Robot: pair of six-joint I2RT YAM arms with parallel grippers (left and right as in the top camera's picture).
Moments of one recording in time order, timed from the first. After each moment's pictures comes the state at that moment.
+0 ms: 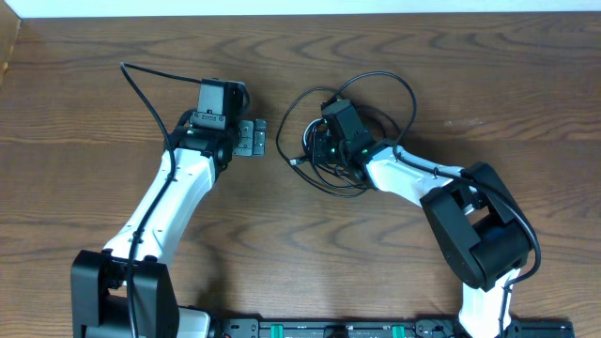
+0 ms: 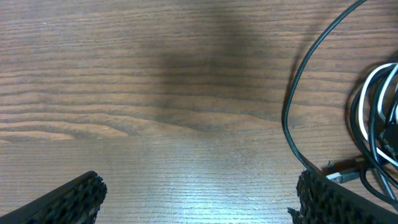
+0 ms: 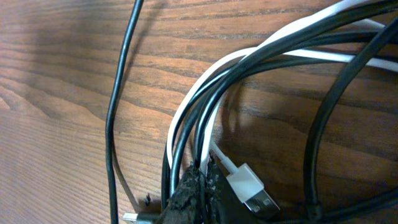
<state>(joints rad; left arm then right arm) -0.19 1.57 1.09 -0.52 -0.11 -0.07 0.59 2.02 1.15 0.01 -0.13 0.61</state>
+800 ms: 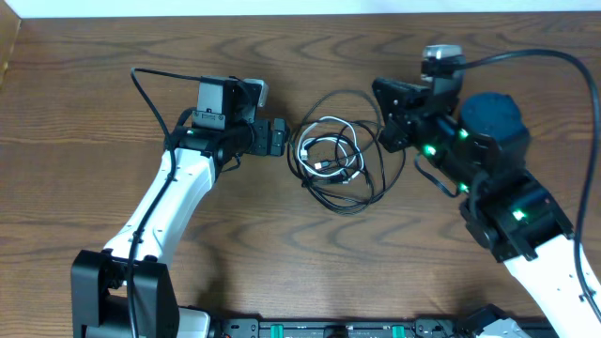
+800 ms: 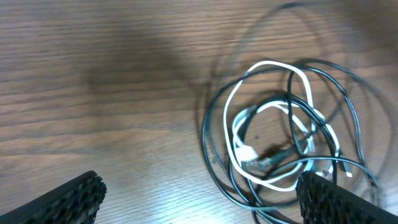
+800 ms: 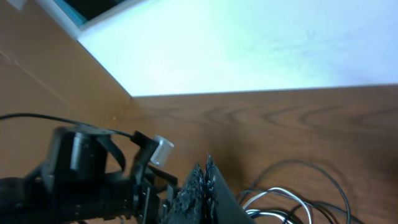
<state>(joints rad) -0.19 1.57 1.09 -0.47 0.29 -0.07 0.47 1.13 1.15 -0.25 -0.13 0.44</state>
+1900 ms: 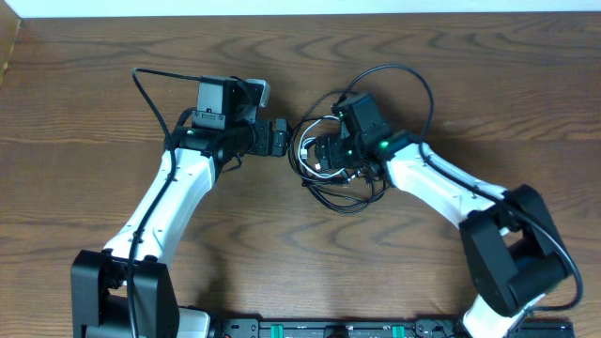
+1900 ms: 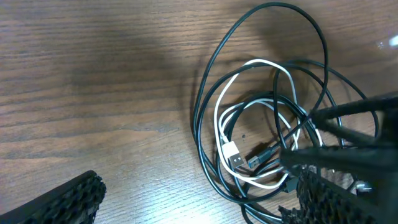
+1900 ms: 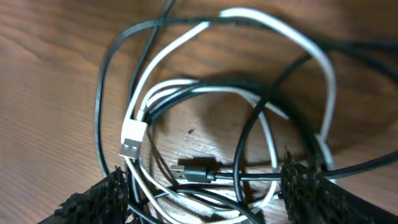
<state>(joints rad) -0.19 1.57 1.09 -0.47 0.33 -0.07 0.55 1.86 1.15 -0.29 -0.14 0.41</state>
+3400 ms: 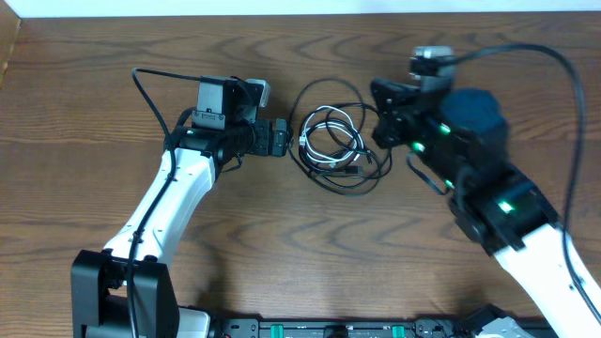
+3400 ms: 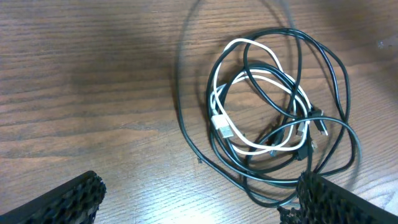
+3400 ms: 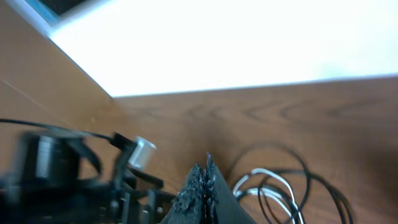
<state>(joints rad) -0.19 1.57 1.09 -0.47 0.33 -0.07 0.51 1.16 1.16 -0.28 -0.04 0.44</state>
